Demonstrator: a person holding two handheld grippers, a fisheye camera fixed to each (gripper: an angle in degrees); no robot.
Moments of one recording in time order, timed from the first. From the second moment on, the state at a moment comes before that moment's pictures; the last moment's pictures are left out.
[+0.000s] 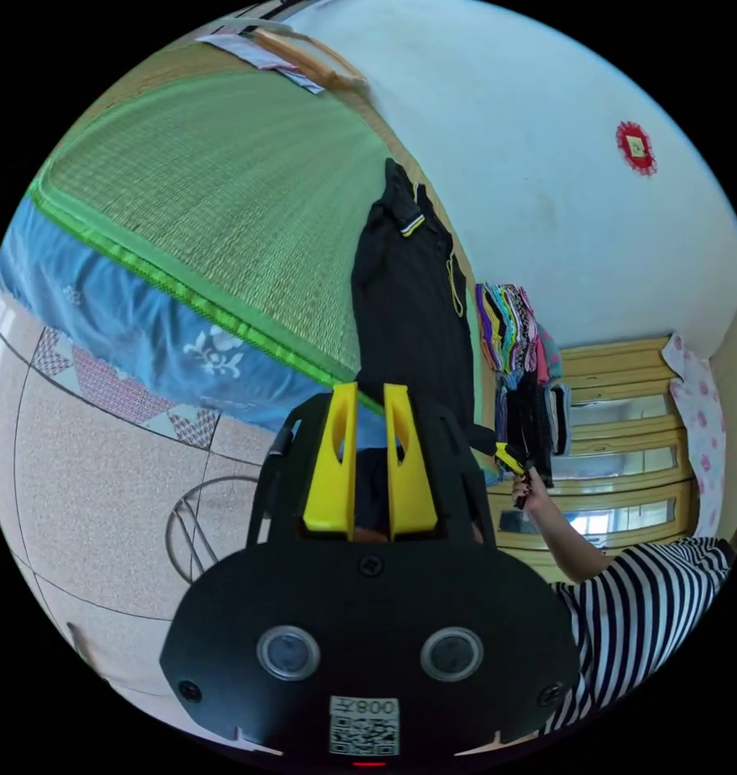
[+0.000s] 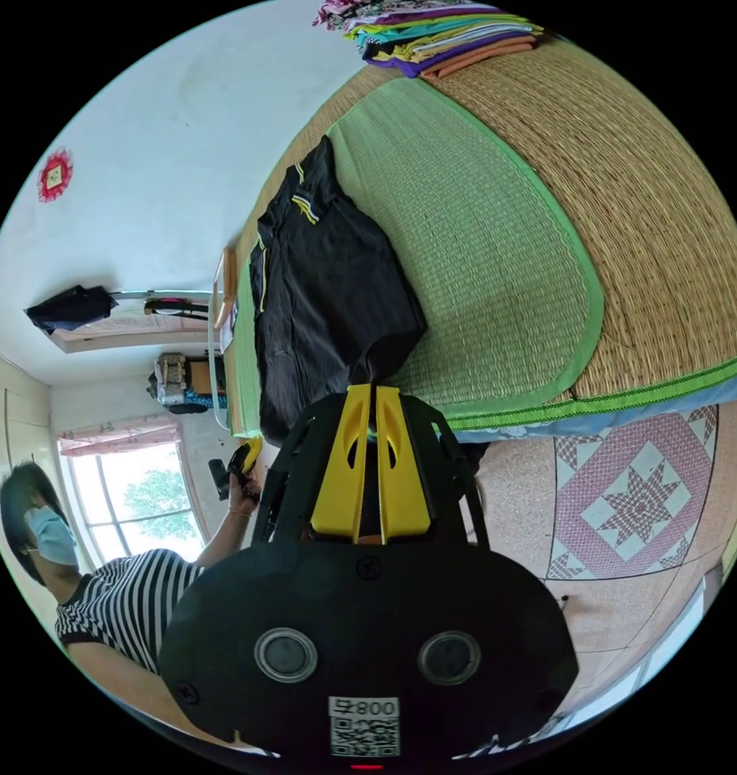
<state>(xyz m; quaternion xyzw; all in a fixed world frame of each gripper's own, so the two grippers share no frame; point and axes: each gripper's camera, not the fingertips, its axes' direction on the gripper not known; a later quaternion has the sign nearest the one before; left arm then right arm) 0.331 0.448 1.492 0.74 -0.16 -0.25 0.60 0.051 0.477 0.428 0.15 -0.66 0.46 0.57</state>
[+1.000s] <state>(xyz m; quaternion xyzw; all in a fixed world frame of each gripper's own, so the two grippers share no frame) 0.356 0.295 1.390 0.62 -0.28 -0.22 0.70 0.032 0.437 0.433 0.15 -0.69 0.46 0.55</state>
